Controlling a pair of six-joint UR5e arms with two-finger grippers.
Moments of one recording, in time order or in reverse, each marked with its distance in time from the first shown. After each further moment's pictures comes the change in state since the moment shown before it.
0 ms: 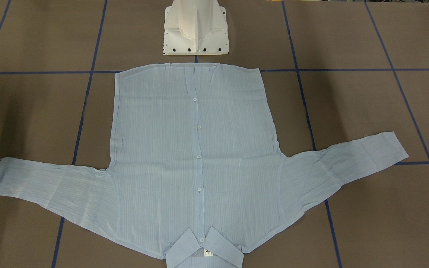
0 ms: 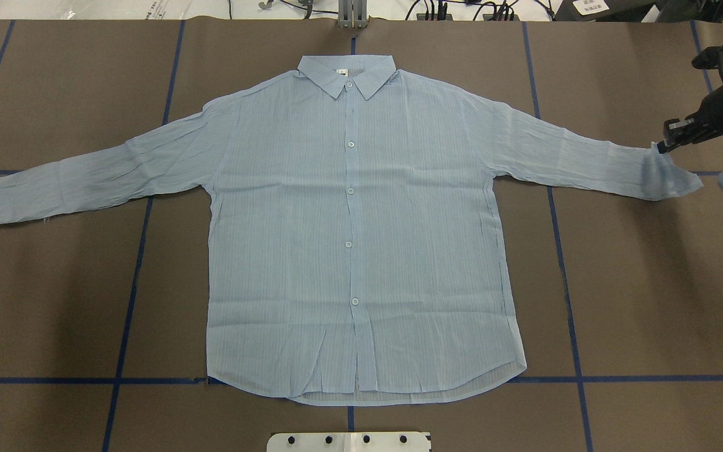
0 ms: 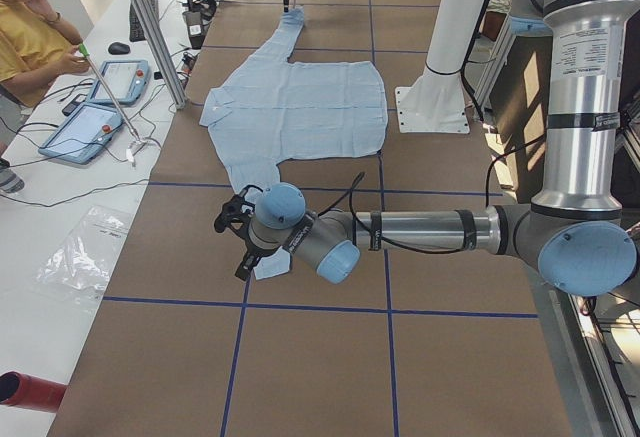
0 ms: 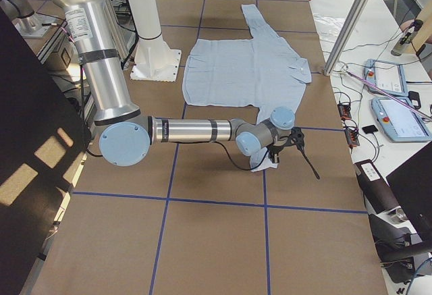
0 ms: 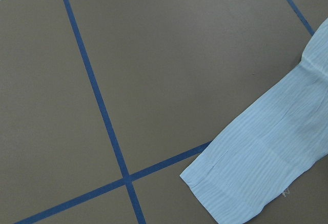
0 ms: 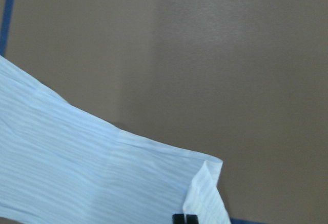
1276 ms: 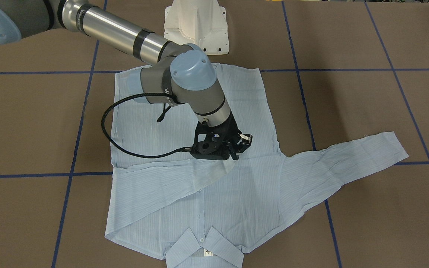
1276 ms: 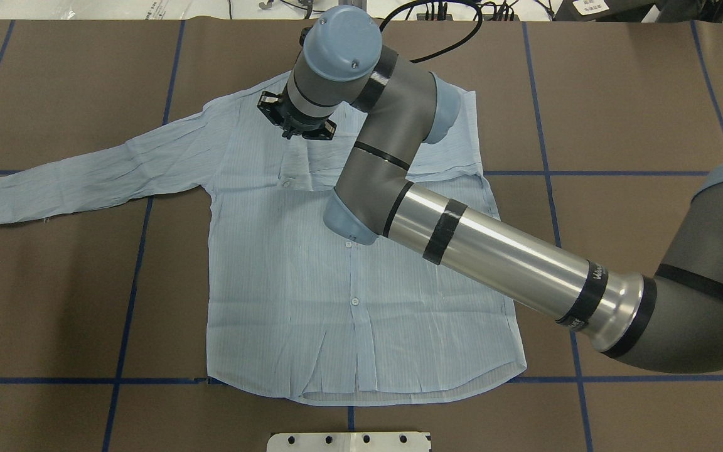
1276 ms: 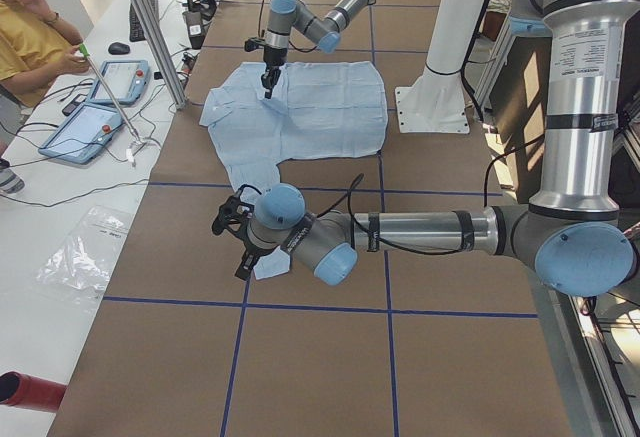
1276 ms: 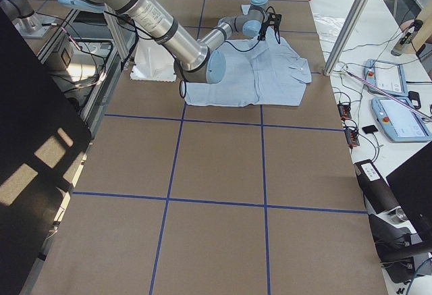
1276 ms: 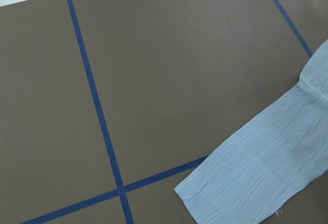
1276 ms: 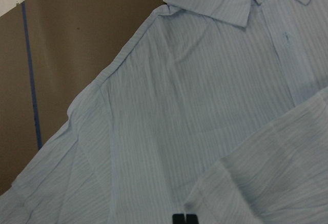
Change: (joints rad) left arm 0.001 -0.009 0.014 -0.028 0.000 -0.109; right arm -0.538 0.840 -0.267 -0.001 -0.456 0.983
